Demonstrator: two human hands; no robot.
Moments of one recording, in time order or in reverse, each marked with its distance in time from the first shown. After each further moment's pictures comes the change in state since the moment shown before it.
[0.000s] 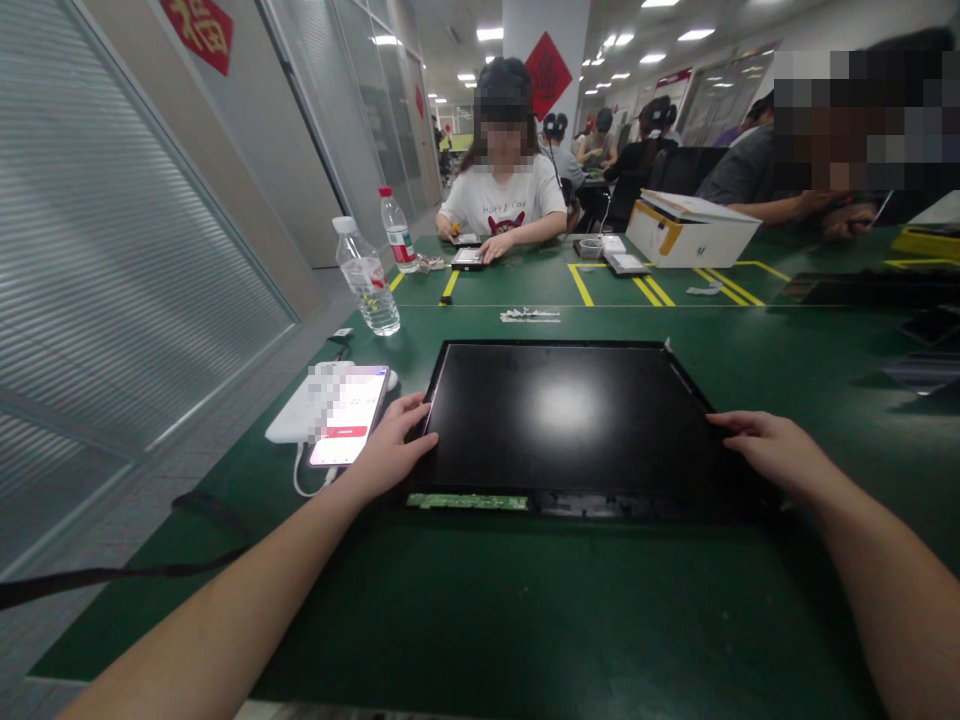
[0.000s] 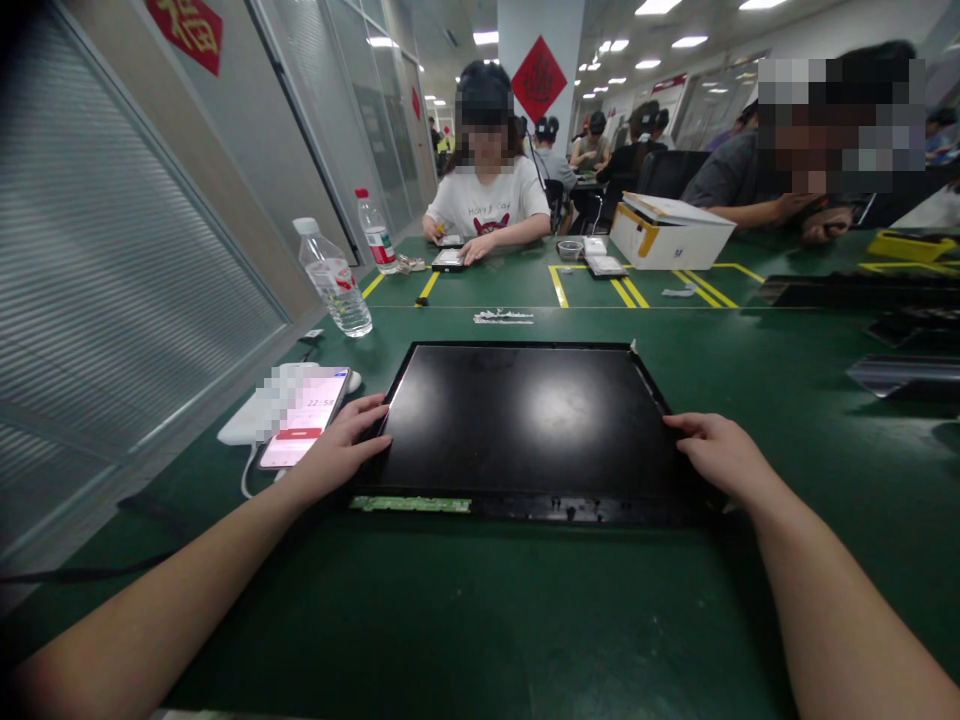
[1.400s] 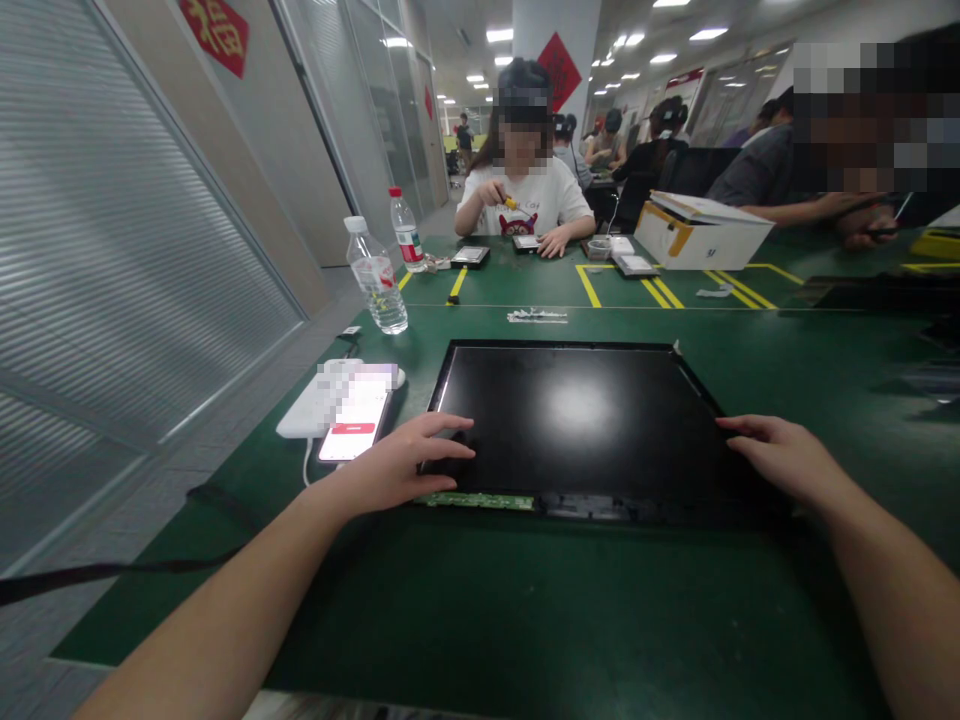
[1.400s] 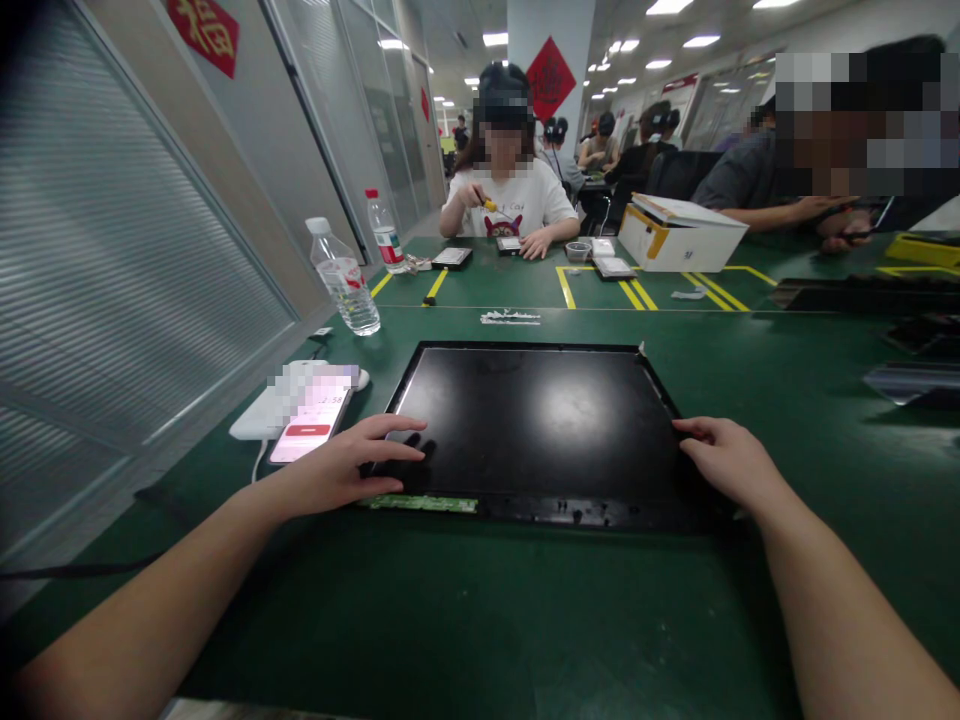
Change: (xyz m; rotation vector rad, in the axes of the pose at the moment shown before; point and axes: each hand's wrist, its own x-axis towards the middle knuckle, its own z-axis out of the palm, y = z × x) left_hand -0.015 0.023 -0.025 0.228 -0.413 0.564; right_hand -0.008 -0.017 0.000 -0.133 -0.002 0.041
